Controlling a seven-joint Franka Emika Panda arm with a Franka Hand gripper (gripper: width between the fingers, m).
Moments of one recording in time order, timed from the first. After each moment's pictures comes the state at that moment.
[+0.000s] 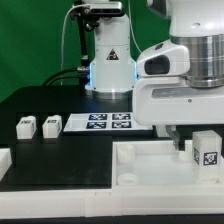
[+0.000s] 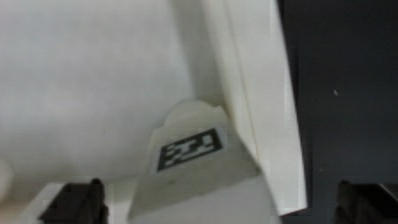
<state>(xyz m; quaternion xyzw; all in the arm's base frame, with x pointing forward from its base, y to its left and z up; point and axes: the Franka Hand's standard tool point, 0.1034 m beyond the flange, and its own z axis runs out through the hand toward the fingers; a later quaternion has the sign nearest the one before) 0.628 0.116 0.075 -1.00 0.06 0.02 0.05</state>
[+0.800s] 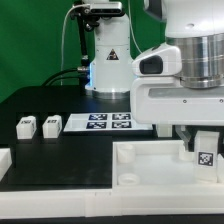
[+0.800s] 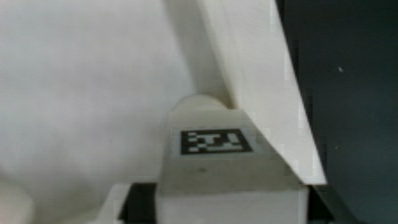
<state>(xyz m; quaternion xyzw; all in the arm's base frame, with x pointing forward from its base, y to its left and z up) 0.627 0.114 0.071 -0.96 0.28 0.03 0.05</state>
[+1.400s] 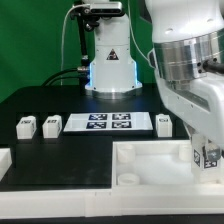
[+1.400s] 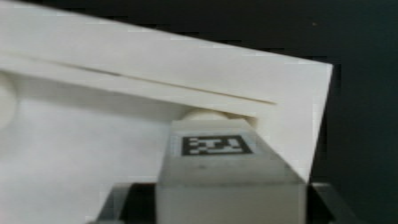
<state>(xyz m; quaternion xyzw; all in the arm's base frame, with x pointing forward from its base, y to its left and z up) 0.627 0.111 0.070 -0.76 0.65 0.06 0.08</state>
